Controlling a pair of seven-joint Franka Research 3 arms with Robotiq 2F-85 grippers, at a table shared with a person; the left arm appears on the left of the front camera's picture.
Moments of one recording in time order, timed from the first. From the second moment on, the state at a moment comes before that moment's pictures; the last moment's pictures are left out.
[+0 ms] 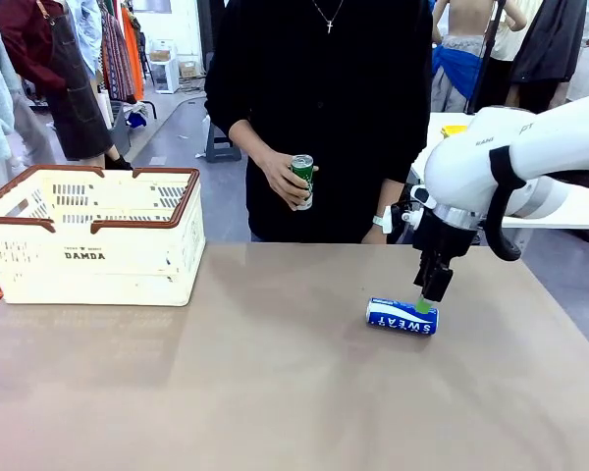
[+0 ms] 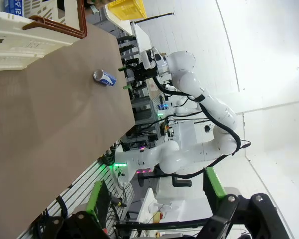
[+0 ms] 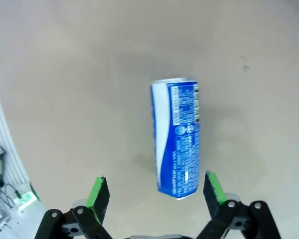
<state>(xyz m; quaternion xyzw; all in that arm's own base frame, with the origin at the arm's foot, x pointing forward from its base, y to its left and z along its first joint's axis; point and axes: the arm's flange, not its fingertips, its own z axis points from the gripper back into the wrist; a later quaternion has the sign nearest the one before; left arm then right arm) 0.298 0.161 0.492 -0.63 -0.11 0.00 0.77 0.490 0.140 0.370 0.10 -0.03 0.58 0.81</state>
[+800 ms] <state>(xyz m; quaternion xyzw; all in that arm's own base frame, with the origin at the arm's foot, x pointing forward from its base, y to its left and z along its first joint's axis) 0.298 0.161 0.492 -0.63 -0.11 0.00 0.77 0.506 0.153 0.288 0.07 -0.01 0.66 0.75</state>
